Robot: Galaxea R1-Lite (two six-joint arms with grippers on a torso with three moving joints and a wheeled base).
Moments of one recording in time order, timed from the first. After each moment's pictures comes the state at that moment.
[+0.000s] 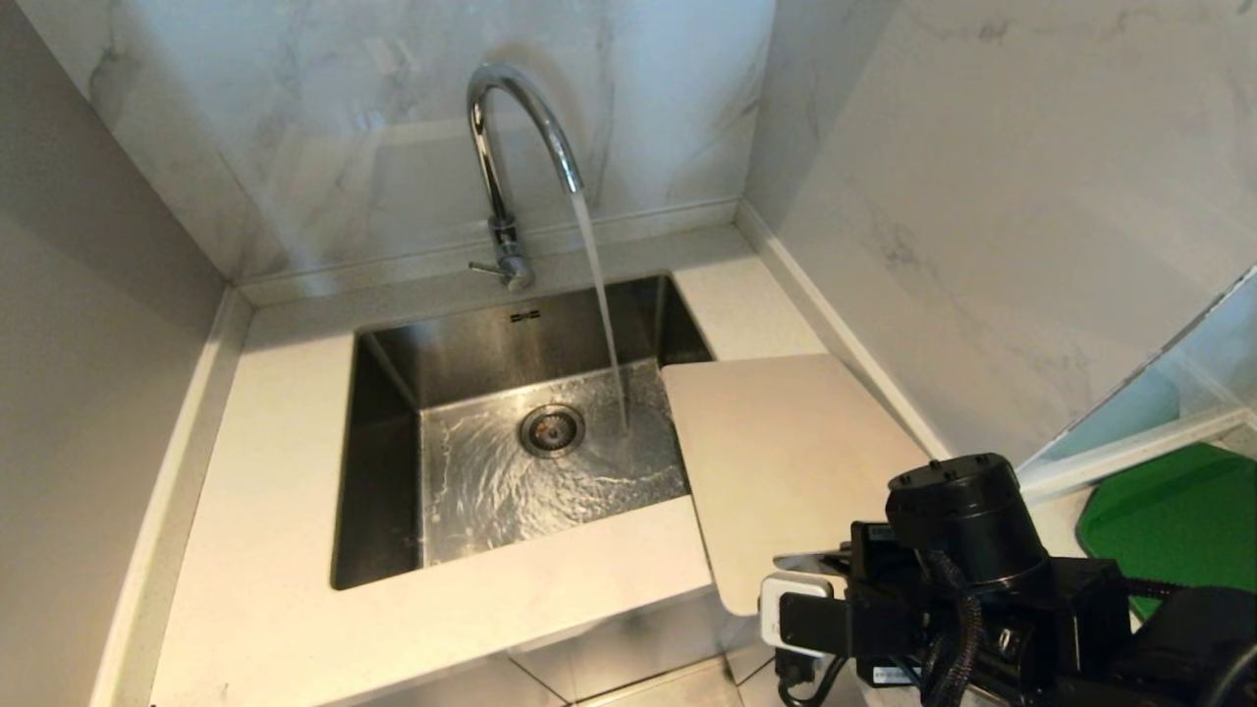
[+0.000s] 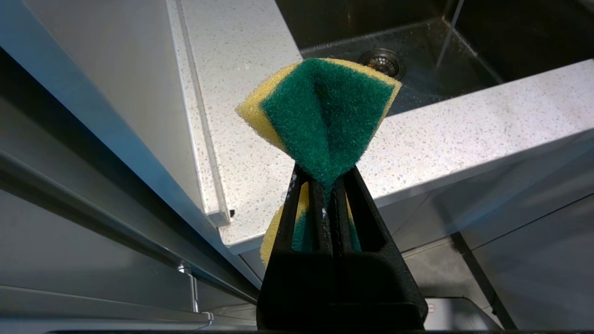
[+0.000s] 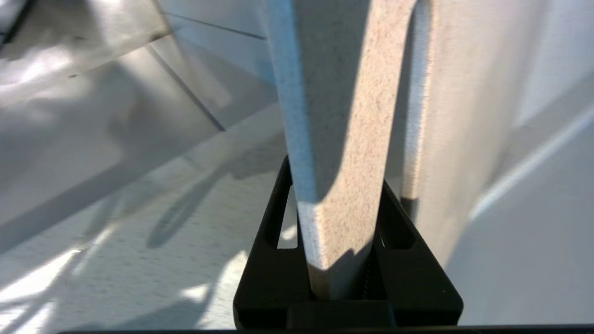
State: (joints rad) left arm -0.01 0.00 0.00 -0.01 0.00 0.00; right arm 0.48 1.58 -0.56 -0.33 -0.22 -1.21
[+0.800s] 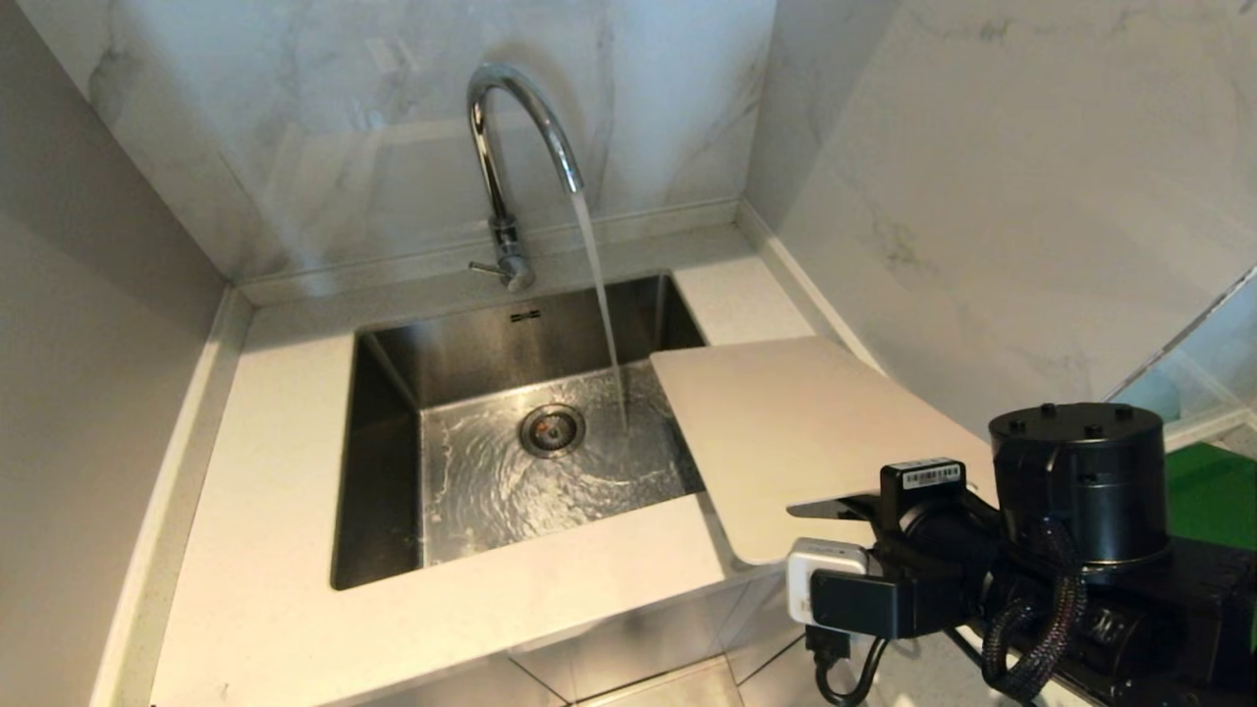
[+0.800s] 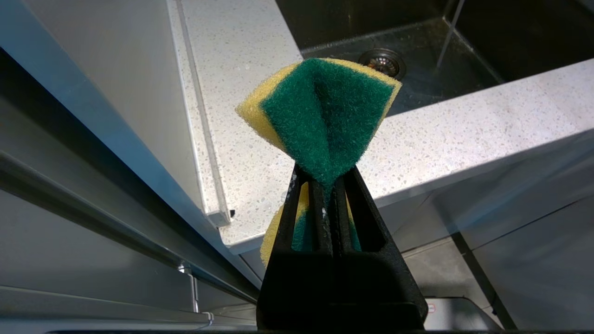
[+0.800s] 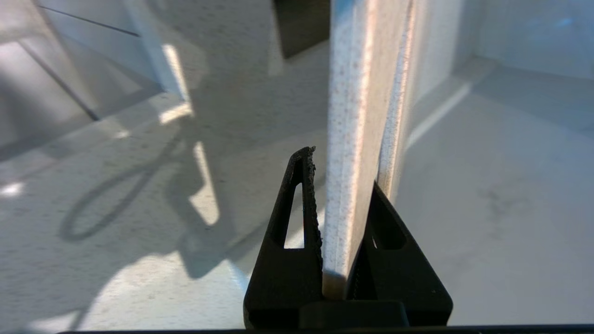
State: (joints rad) left arm -0.01 0.00 0.00 -0.01 0.00 0.00; right arm 0.48 1.43 -0.57 -0.46 -0.23 -1.42
